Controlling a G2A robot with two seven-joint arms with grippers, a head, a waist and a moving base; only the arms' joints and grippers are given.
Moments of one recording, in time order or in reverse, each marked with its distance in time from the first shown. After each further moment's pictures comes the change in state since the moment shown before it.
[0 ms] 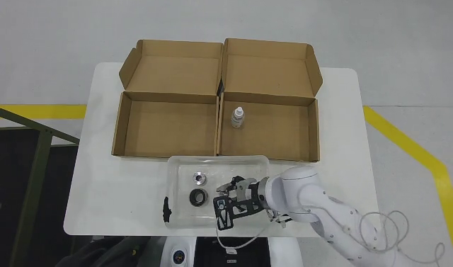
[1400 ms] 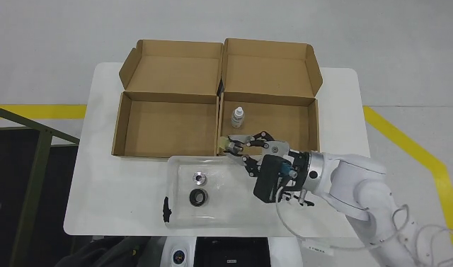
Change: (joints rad) left arm 0.000 0.000 0.000 0.000 0.000 0.000 0.000; right arm -0.102 0.041 0.353 -0.179 0.043 0.222 -0.501
